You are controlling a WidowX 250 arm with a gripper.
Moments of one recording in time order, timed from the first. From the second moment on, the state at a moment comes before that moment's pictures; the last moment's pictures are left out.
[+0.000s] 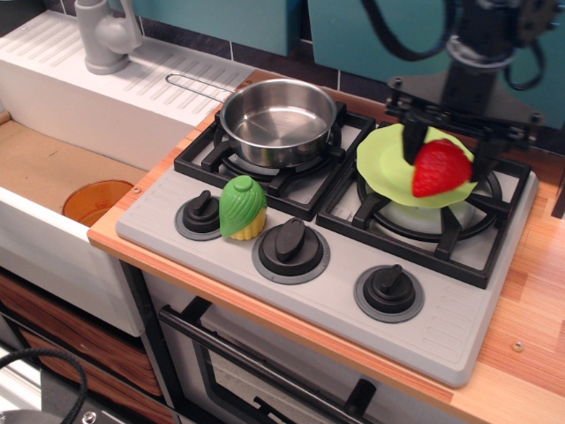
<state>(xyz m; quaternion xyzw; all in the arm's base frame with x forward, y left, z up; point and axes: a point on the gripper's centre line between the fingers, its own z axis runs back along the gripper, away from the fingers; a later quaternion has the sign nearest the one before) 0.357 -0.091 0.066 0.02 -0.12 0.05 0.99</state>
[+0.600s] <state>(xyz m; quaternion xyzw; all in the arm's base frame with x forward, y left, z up) 0.368 -0.086 0.068 0.02 -0.14 0.06 0.99</state>
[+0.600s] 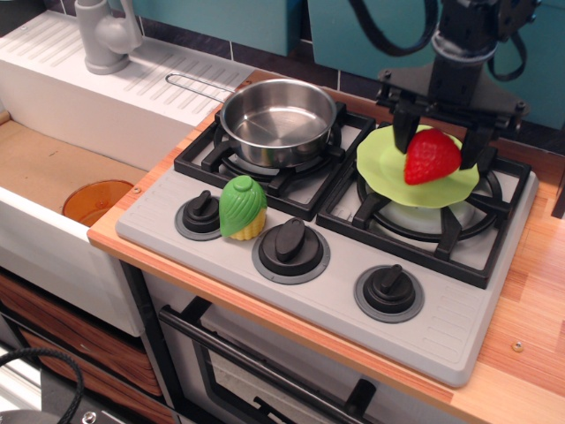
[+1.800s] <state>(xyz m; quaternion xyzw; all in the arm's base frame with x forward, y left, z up) 0.344 -0.074 0.093 0.04 -0.08 0.03 1.00</state>
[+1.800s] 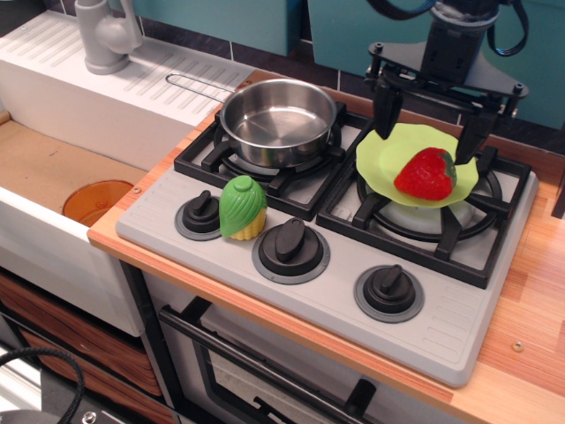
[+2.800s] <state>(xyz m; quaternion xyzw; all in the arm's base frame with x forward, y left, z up) 0.326 -0.026 0.100 0.04 -0.08 -0.01 1.00</state>
